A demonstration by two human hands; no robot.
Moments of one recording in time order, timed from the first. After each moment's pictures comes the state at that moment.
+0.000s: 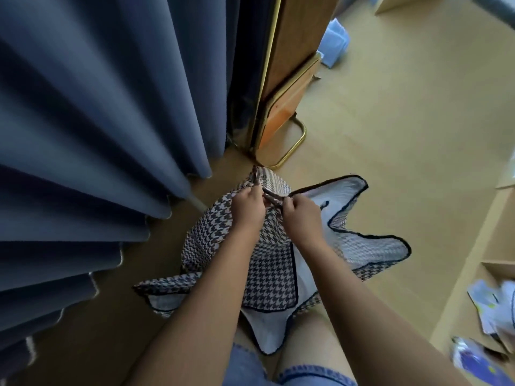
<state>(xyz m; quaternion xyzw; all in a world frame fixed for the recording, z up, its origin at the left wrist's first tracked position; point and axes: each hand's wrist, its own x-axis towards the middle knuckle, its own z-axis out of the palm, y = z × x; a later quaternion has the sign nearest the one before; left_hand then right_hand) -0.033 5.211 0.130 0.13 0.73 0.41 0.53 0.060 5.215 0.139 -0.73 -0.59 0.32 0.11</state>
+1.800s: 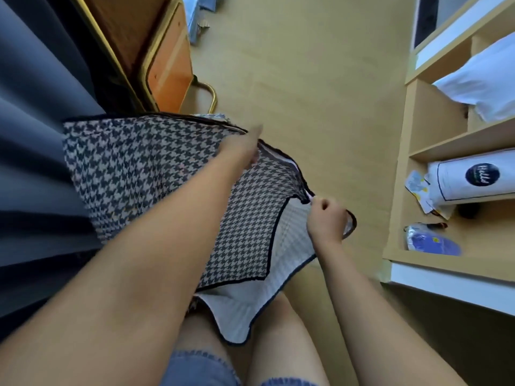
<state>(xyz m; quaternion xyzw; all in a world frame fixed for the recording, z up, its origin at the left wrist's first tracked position) 0.127 5.302 0.136 0.35 0.71 0.11 0.60 0.251 5.152 0.120 -0.91 -0.25 0.25 0.22</state>
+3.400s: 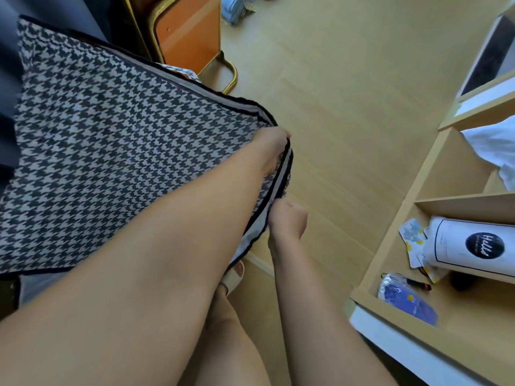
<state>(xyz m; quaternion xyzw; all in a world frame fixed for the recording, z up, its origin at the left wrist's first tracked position) 0.298 5.242 0.138 0.18 0.66 0.26 0.68 0.345 5.142 0.101 -0.84 -0.12 0.46 0.27</state>
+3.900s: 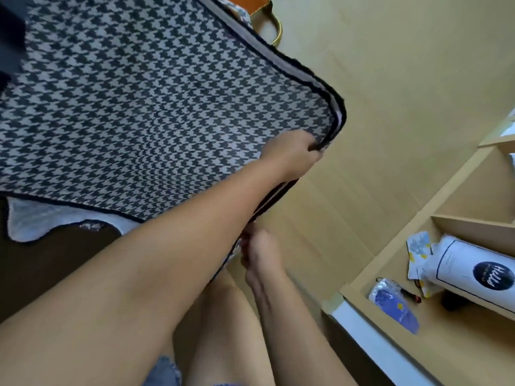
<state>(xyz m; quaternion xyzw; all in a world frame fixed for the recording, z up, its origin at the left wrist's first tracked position) 0.260 5.199 0.075 0.58 0.65 0.10 0.47 0.301 5.064 0.071 -0.76 -0.13 0.62 0.13</state>
